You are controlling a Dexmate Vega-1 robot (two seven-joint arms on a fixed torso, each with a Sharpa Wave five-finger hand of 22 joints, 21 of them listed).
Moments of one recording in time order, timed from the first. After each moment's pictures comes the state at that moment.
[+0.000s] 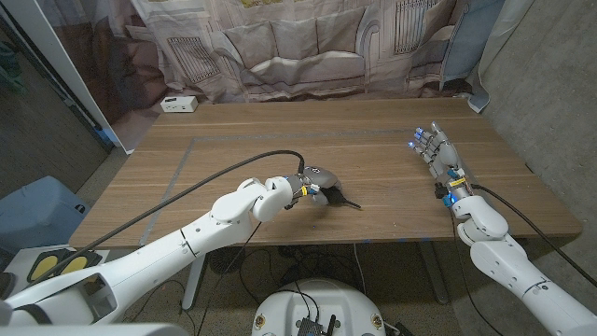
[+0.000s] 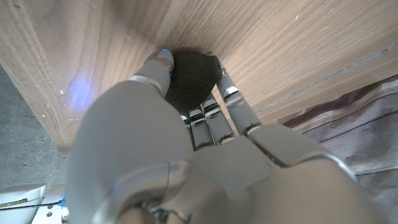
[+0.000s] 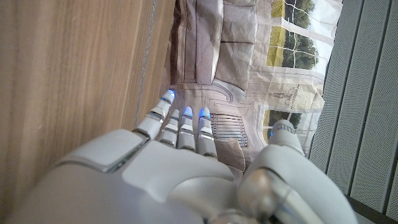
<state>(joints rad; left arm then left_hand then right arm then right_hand) 0.76 0.69 0.84 -1.95 0.87 0.13 -0.31 1.21 0.09 0.40 -0.18 0.20 0.60 0.07 0.23 0.19 0.64 -0.02 0.28 0.23 0.73 -0.07 0.23 0.18 0.71 0.02 0.33 0.19 -1.18 -0.62 -0.18 -1.53 0.75 0.45 0.04 0.29 0.04 0.17 -0.13 0.18 0.32 0.09 0.20 0.18 0.25 0.14 0.20 0.20 0.11 0.08 0.20 0.22 0.33 0.02 0.19 0.17</state>
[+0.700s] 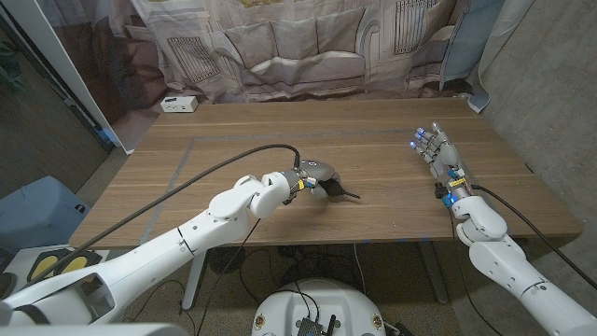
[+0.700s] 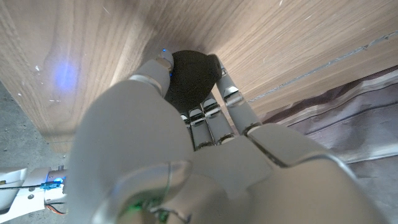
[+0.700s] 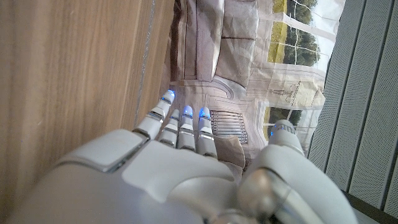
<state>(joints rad) 0.76 0.70 0.81 -1.97 0.82 0.15 -0.26 1.21 0.09 0.40 -0.17 0.20 0.61 0.08 0.23 0.19 0.65 -0.02 0.28 0.23 0.73 -0.07 0.22 0.18 0.71 0.02 0.33 0.19 -1.17 -0.61 -0.18 -1.52 0.74 0.46 0.02 0.29 0.04 0.17 -0.13 0.18 0.32 0.09 0.20 0.18 0.25 0.14 0.20 0.20 0.11 0.08 0.21 0.22 0.33 0.02 0.19 0.17</state>
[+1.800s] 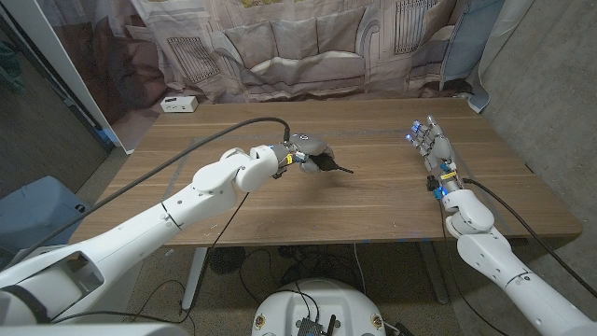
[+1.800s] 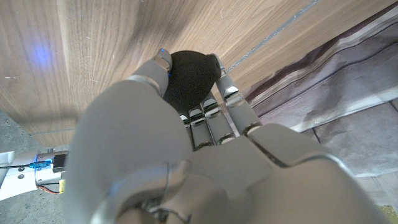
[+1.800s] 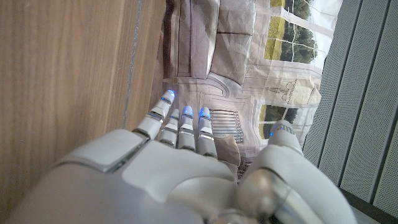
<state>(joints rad) 0.67 0.75 0.75 -1.98 0.81 0.07 -0.28 1.20 0.08 0.39 -0.16 0.20 0.61 0.08 0.22 0.19 0.65 -0.02 0.27 0.23 0.73 -0.07 0.20 0.18 0.71 0.02 0.33 0.19 -1.12 -0.57 -0.21 -1.51 0.69 0.47 -0.03 0.29 0.05 0.17 -0.13 0.18 0.32 0.09 0.20 0.18 0.26 0.14 0.20 0.20 0.11 0.09 0.21 0.21 0.33 0.03 0.19 0.17</state>
